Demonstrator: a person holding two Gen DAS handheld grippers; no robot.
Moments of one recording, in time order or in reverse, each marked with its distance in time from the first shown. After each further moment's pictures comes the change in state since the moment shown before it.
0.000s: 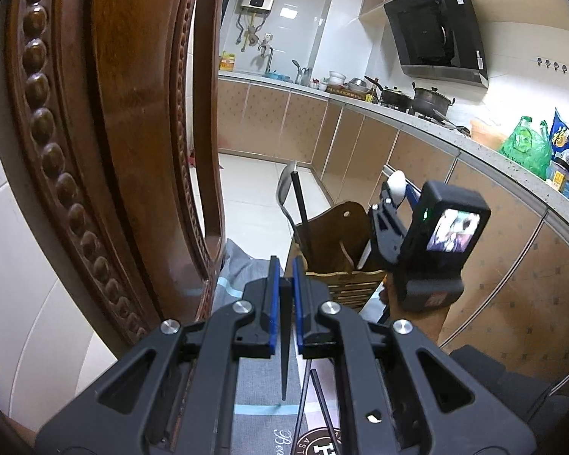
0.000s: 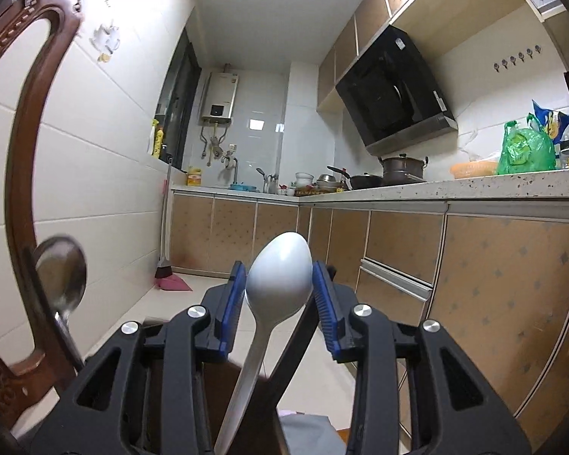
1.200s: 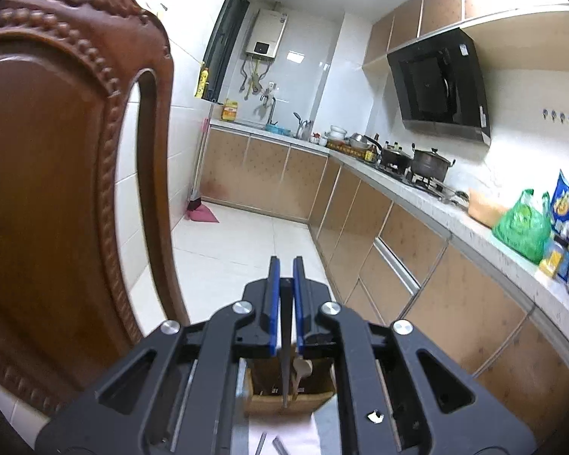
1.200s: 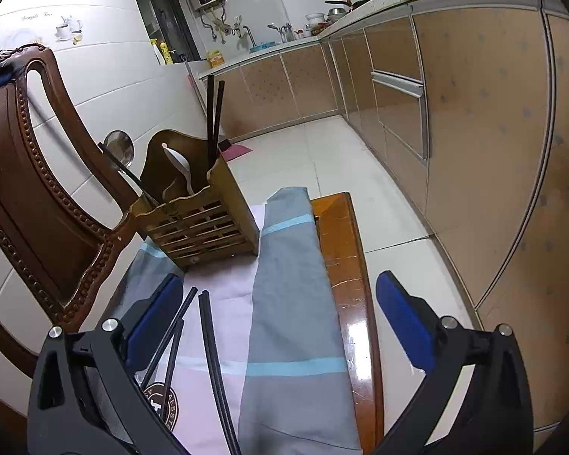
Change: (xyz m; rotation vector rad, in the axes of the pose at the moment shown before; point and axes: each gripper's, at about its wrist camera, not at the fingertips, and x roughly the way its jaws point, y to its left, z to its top) left arm 0.000 -0.063 0.153 -0.054 -0.172 0.018; right arm -0.144 -0.164 -0.040 0.337 0.645 0.299
